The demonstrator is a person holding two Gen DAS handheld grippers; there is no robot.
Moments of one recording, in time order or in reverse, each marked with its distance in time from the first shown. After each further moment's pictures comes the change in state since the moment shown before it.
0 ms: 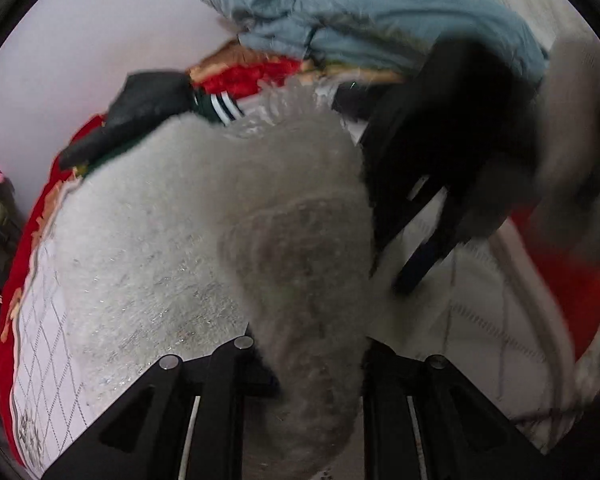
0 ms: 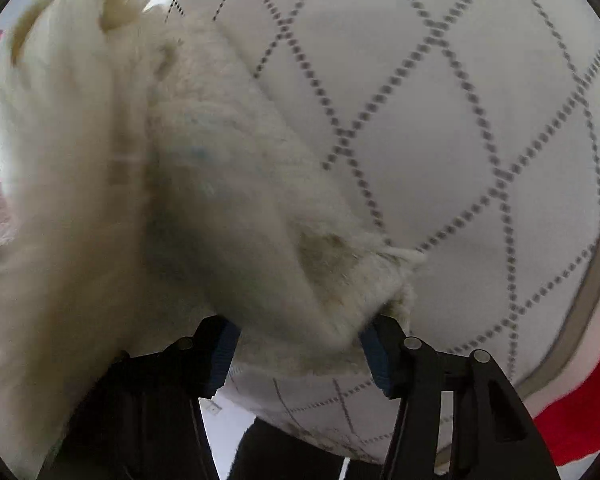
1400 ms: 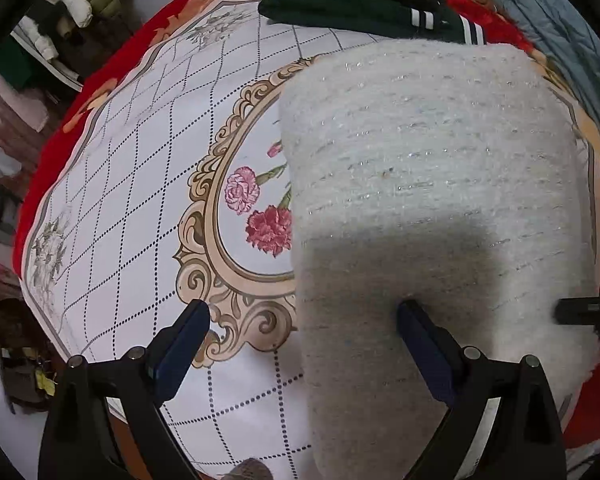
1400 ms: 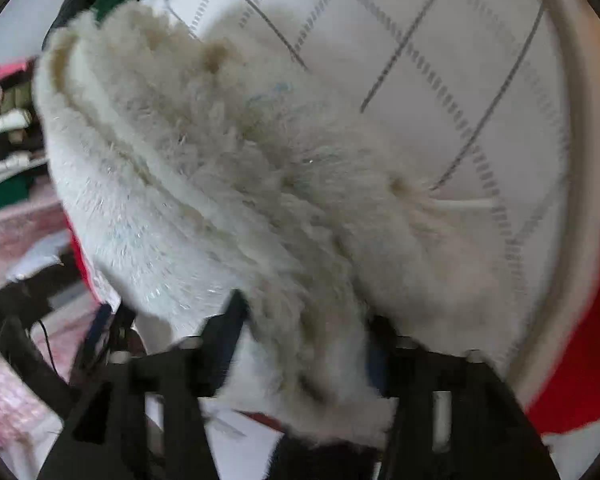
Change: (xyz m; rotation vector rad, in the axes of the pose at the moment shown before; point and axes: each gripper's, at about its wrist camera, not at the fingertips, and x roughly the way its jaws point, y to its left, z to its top) left arm 0.004 0.138 -0.034 -0.629 0.398 0.231; right arm -0.004 0.052 -0.044 0.079 -0.144 -0.037
